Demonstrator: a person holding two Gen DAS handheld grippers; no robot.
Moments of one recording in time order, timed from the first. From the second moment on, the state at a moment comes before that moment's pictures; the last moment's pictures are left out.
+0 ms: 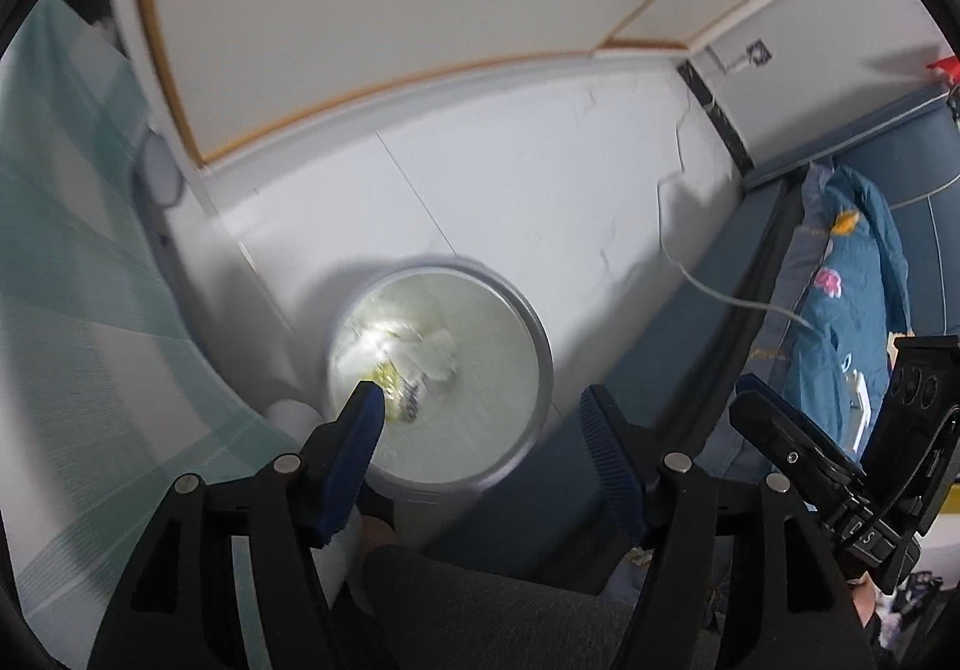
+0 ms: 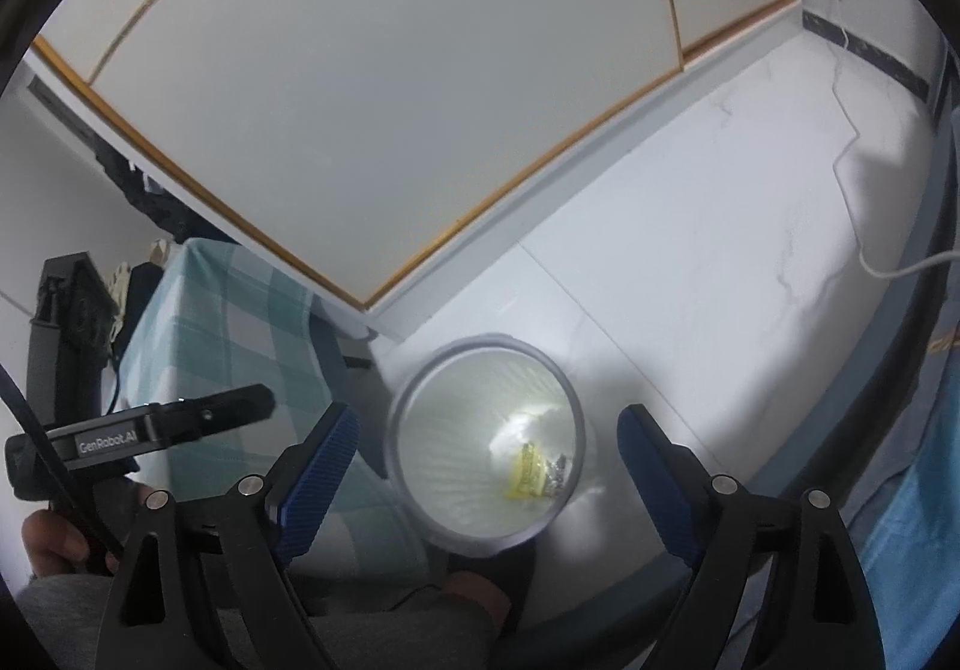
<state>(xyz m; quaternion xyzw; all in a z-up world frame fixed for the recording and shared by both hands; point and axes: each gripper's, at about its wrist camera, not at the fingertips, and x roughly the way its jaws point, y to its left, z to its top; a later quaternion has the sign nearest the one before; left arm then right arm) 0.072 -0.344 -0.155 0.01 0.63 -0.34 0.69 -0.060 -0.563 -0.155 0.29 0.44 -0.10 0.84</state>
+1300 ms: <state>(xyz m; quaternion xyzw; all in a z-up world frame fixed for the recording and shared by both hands) 0.008 -0.079 0.049 -0.09 0.31 -0.16 0.93 -0.052 -0.320 0.029 0.21 0.26 0.11 0.94</state>
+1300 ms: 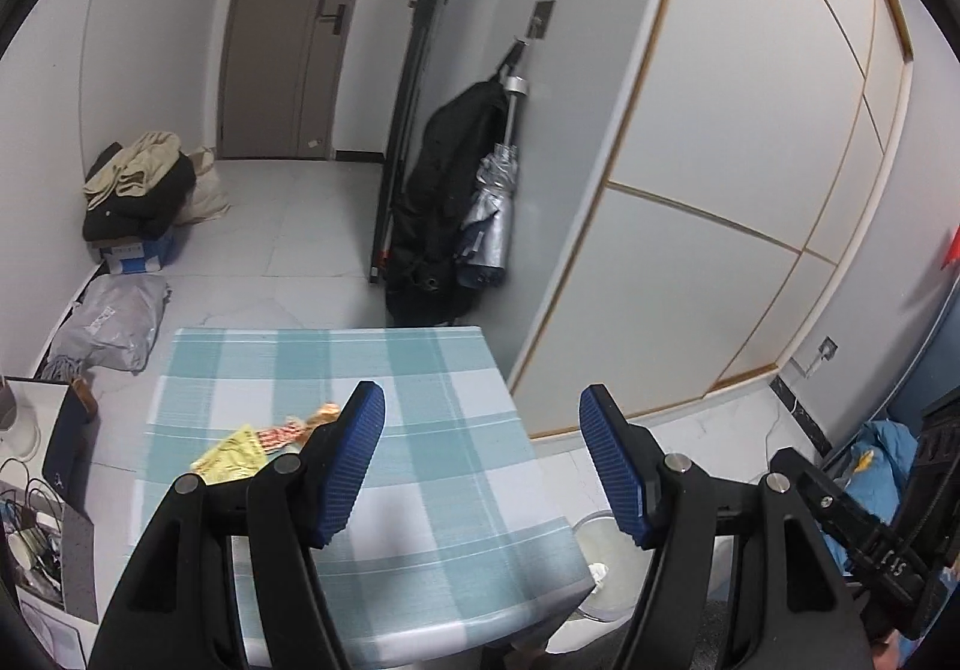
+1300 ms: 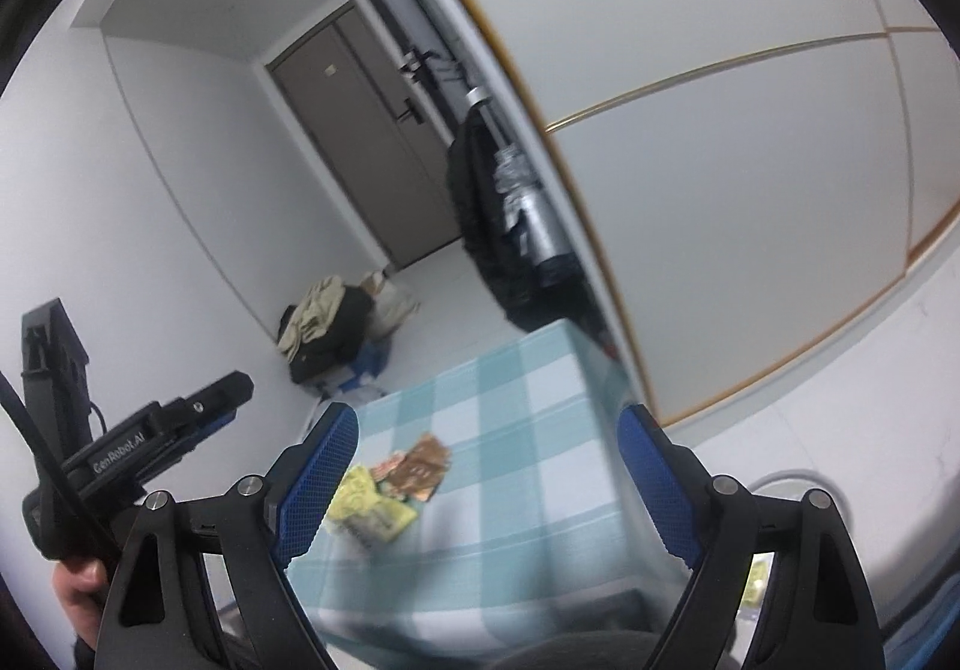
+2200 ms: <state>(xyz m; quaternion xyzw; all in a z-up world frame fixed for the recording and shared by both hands) 0.083 0.065 -0.044 -0.16 0.45 -0.10 0.87 0.105 -0.158 -0.025 0.07 0.38 0.21 0.90</state>
